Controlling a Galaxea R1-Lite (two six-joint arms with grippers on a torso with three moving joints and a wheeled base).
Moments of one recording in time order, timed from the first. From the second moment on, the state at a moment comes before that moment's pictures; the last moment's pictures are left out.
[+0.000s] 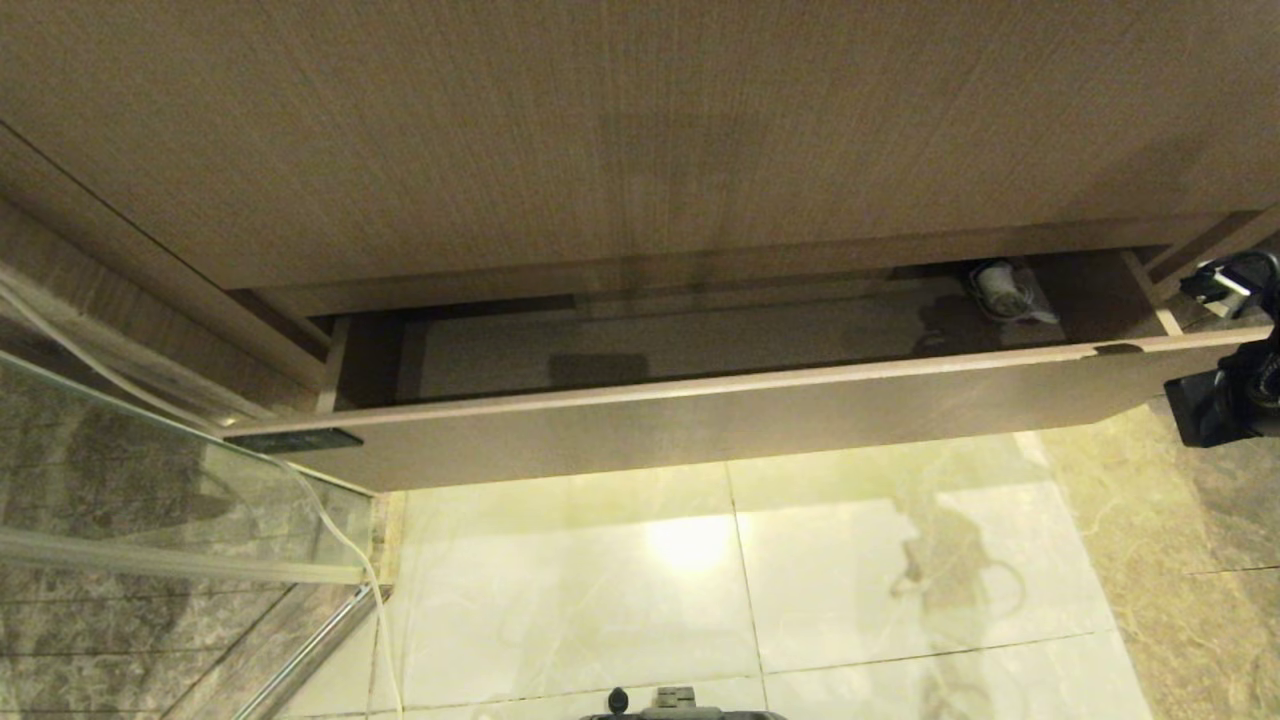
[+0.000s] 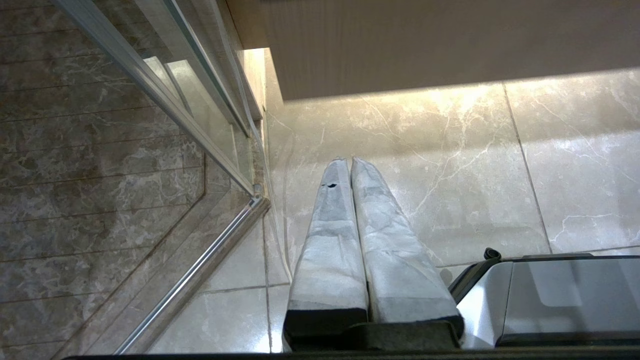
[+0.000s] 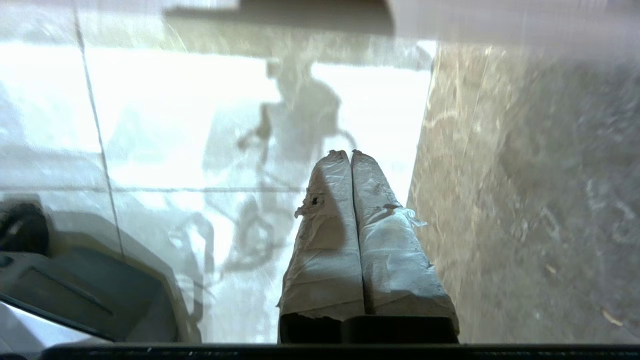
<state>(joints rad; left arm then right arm) 0.00 0.00 0.00 0.00 0.00 0.00 -0.26 1.54 -1.05 0.09 0.07 -0.37</state>
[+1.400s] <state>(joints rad) 0.00 0.00 0.00 0.00 0.00 0.00 -0.07 1.11 -0.89 0.11 0.14 -0.38</state>
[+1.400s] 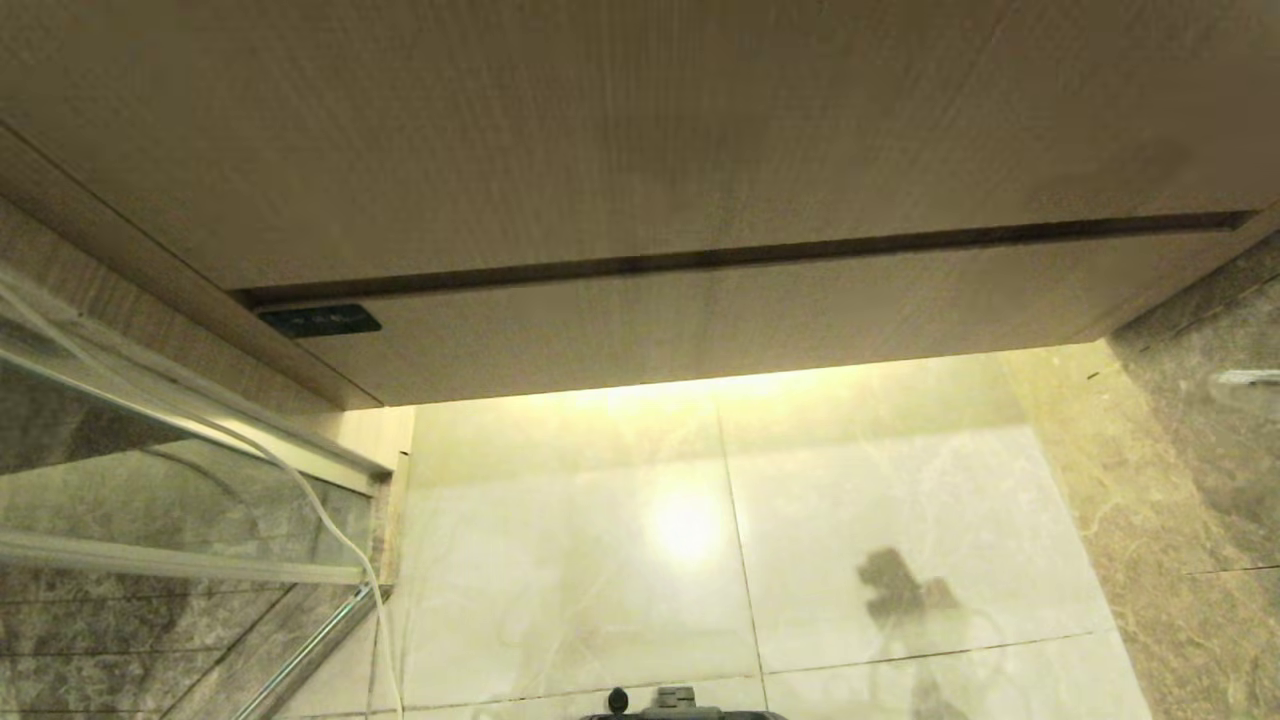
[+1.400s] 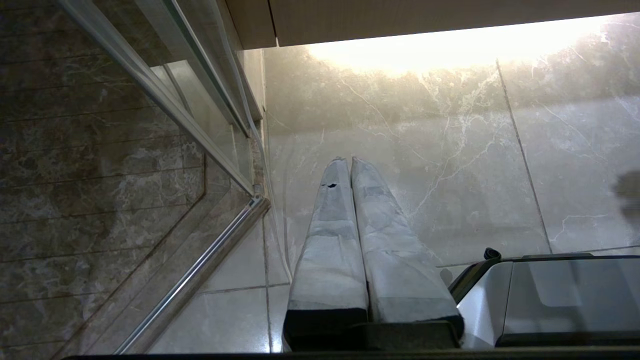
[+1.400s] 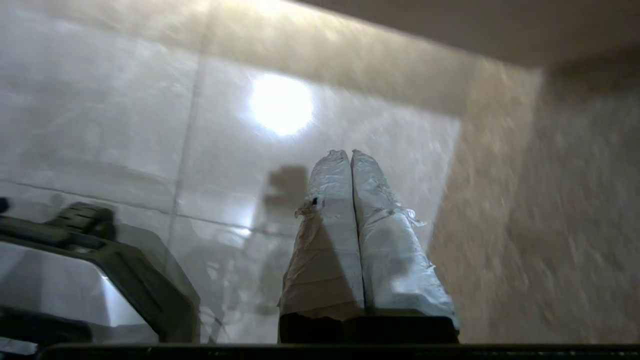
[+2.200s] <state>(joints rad) 0.00 0.00 0.00 0.00 0.00 0.00 0.27 1.39 -1.20 0.08 0.23 -0.48</state>
